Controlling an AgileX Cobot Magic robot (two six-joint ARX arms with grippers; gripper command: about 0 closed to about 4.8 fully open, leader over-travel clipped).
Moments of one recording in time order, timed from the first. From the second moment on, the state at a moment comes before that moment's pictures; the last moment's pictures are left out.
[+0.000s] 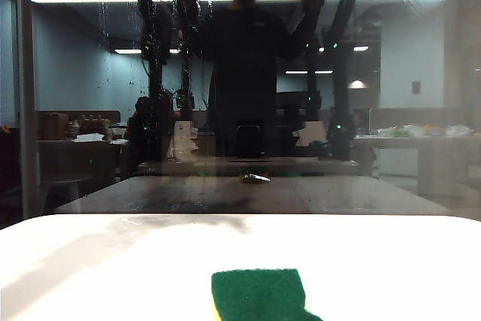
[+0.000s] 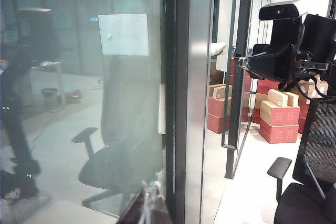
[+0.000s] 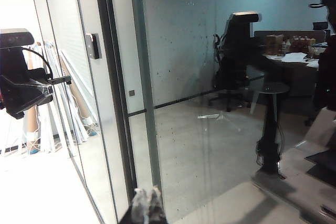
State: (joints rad) left arm -0.01 1.37 1.93 -0.18 1.16 -0.26; right arm -0.10 1.36 2.07 -0.40 -1.07 0.28
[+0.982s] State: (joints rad) left arm -0.01 1.37 1.93 -0.18 0.80 -0.26; right arm -0.10 1.36 2.07 -0.40 -0.90 0.28
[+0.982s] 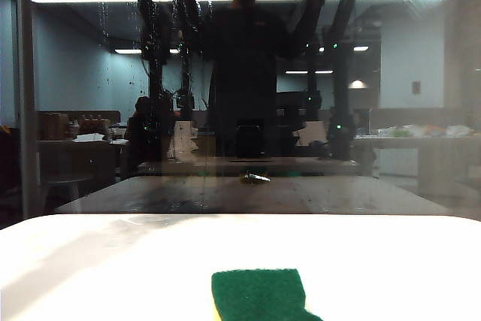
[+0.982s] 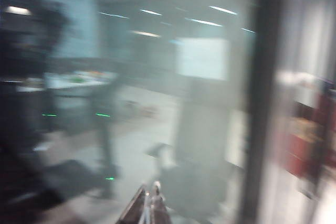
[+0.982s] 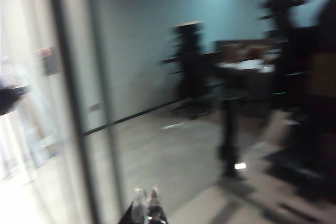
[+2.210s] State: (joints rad) left arm -0.01 1.37 1.93 -0.20 -0.02 0.03; right arm -0.10 1.36 2.07 -0.45 -0.16 0.10
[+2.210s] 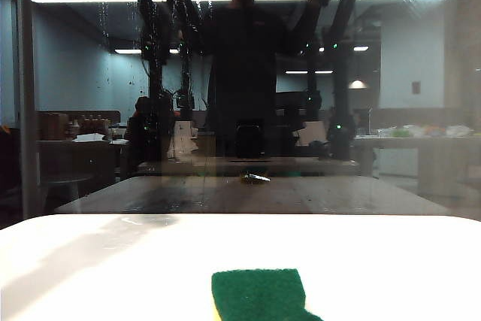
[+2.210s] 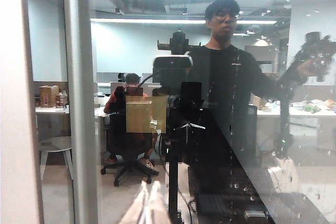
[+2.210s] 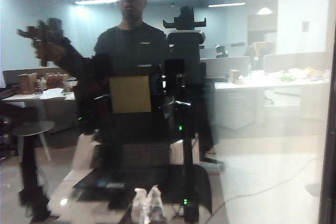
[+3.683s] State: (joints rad) left arm -0.26 1.53 1.80 -0.90 0.56 0.10; right arm -0.10 1.36 2.07 -0.44 -0.79 0.10
